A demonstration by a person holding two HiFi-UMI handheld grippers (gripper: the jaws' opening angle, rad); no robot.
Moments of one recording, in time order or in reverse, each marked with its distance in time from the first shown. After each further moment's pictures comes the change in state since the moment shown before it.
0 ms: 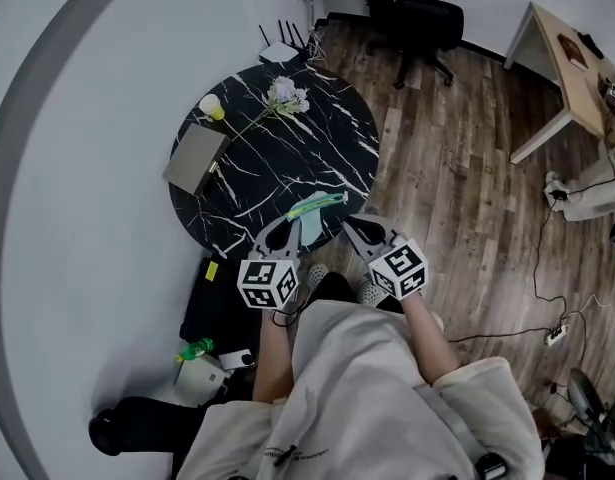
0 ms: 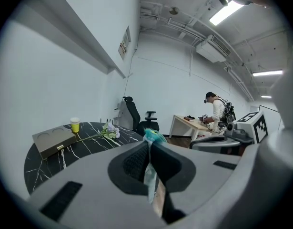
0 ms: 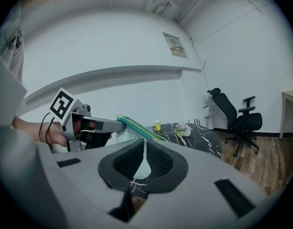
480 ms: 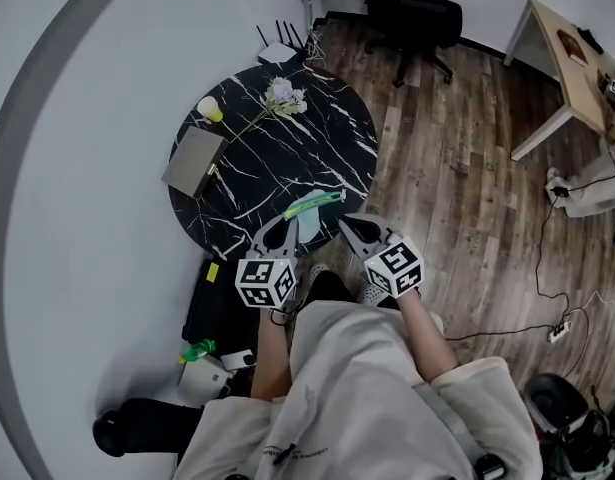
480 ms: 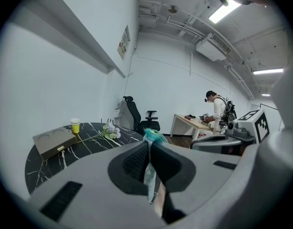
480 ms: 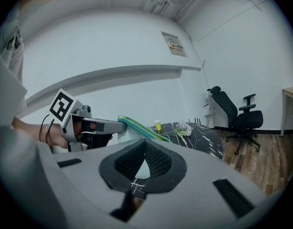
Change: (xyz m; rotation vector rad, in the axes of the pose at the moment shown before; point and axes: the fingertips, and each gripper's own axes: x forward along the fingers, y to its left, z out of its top) left arm 0.006 -0.001 0.005 0.012 0.009 0.008; right arm 0.002 -0.003 0.005 0.023 0.000 0.008
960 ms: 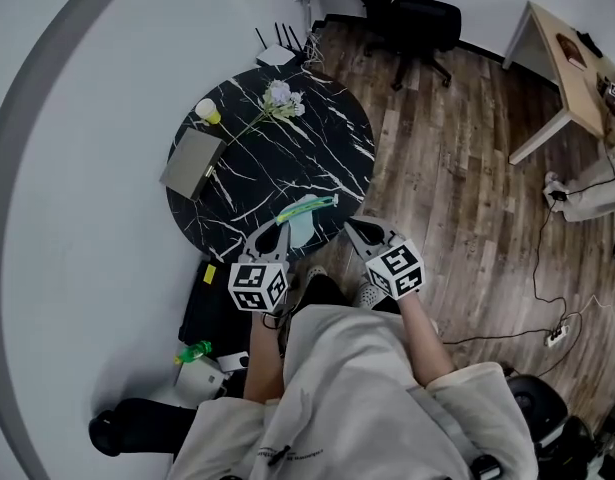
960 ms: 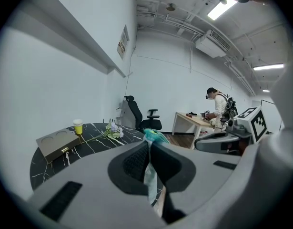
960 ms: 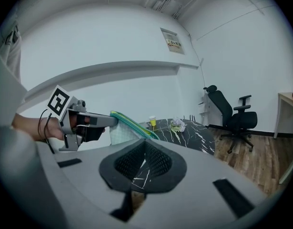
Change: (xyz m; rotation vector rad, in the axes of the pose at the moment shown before) left arm -0.005 0.011 -0.006 0.030 0.019 0.022; right arm -0.007 -0.018 -0.014 -0.014 0.052 -0.049
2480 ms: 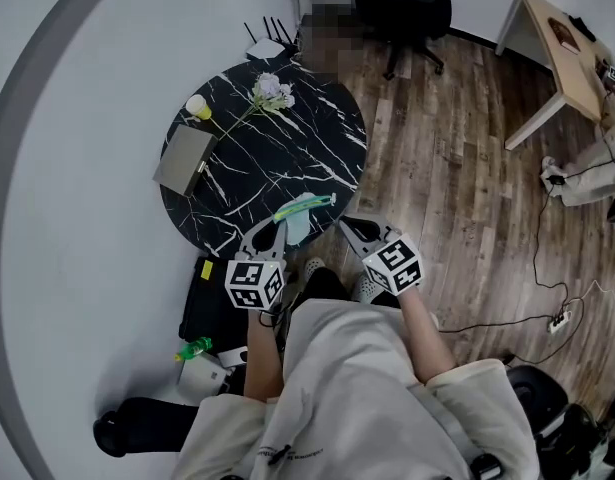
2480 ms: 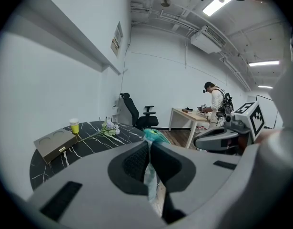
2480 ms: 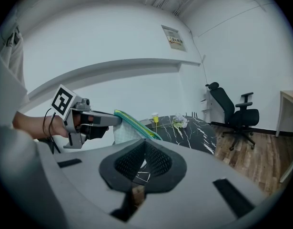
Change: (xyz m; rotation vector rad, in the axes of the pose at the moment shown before) left arm -0.005 -0.018 -0.013 0.040 0.042 -0.039; right arm -0.016 0.010 -0.015 0.003 0.037 0.031
